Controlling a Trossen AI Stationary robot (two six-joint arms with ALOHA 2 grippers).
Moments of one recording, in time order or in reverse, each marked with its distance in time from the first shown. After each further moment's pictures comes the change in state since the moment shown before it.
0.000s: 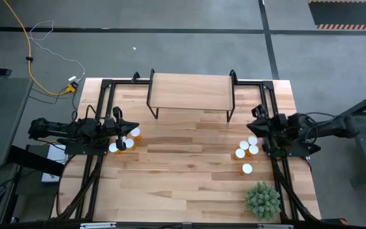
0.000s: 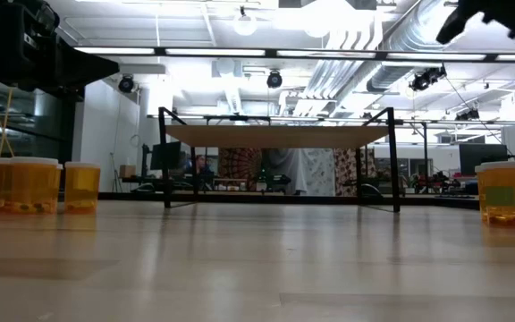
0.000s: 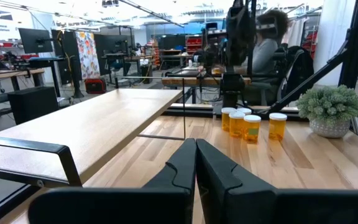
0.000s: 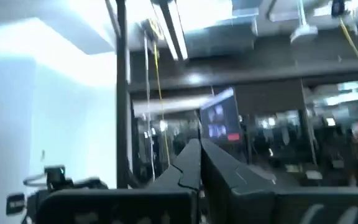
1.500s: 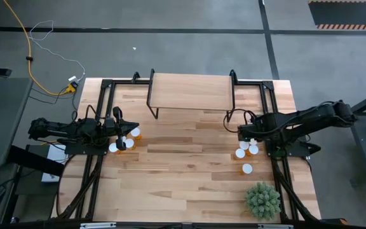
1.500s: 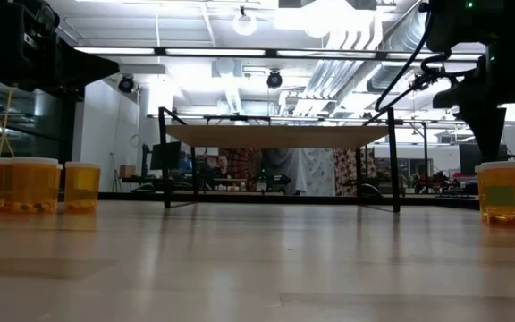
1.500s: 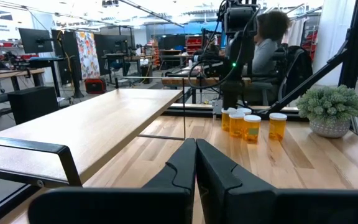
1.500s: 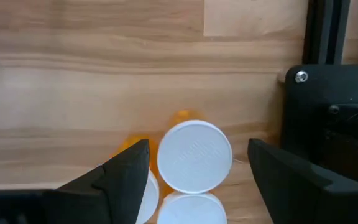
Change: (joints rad) left arm 0.000 0.000 0.000 0.000 0.000 0.000; right arm -0.002 0.737 0.578 -1.906 0.153 1.569
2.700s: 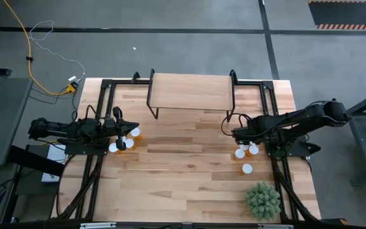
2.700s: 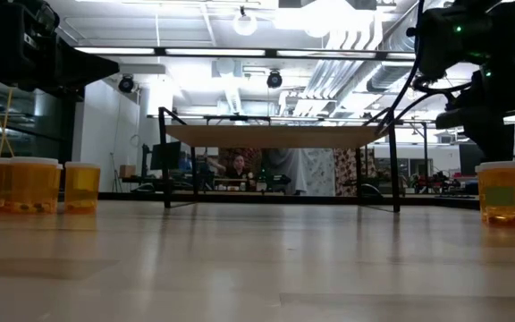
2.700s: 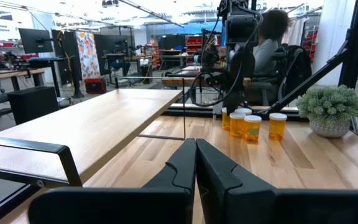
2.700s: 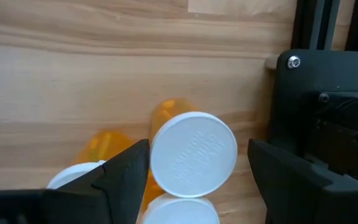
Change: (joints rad) left arm 0.000 0.000 0.000 0.000 0.000 0.000; right arm 0.000 0.147 0.000 -0.005 -0.060 -0.029
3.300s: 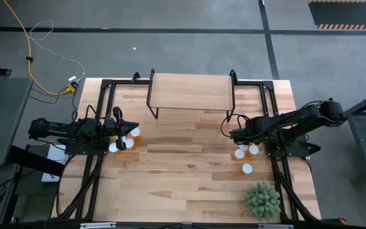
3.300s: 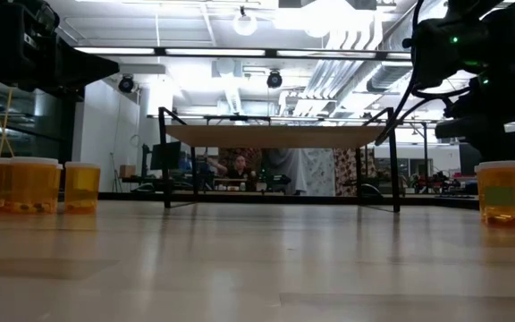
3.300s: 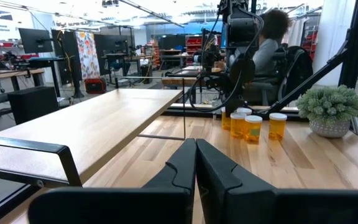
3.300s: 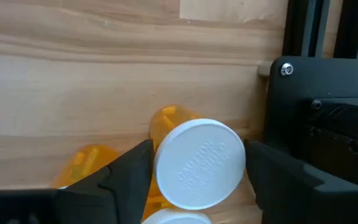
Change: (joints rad) left arm 0.000 0.000 0.000 0.000 0.000 0.000; right arm 0.000 0.054 0.000 -0.001 0.022 0.004
